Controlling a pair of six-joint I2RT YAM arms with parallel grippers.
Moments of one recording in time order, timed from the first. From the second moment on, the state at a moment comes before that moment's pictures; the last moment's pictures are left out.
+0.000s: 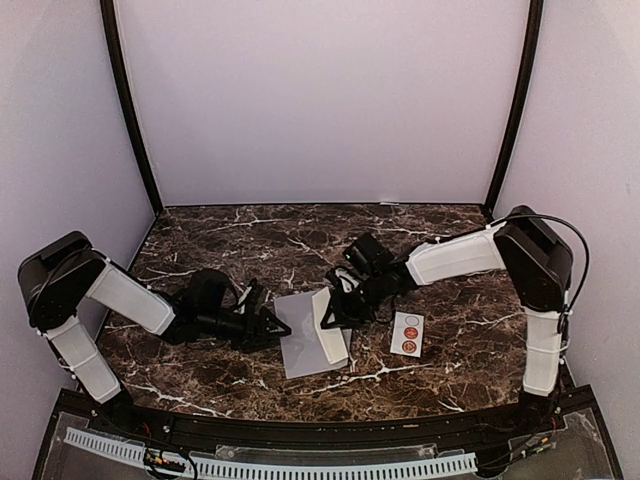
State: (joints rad) left arm -0.65 1.67 0.50 0.50 0.60 -0.94; right arm 0.83 2.01 1.25 -0.27 -0.49 0.61
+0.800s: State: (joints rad) left arm -0.65 1.60 0.53 0.31 0.50 -0.88; right arm 0.84 1.93 1.28 -0.42 -0.32 0.55
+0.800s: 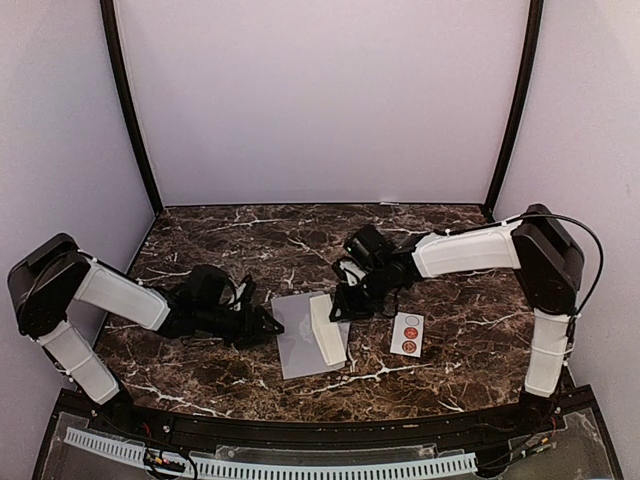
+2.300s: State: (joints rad) left arm -0.65 1.67 0.56 0.37 0.52 -0.87; right arm 0.86 2.05 1.29 -0.27 -0.43 0.60
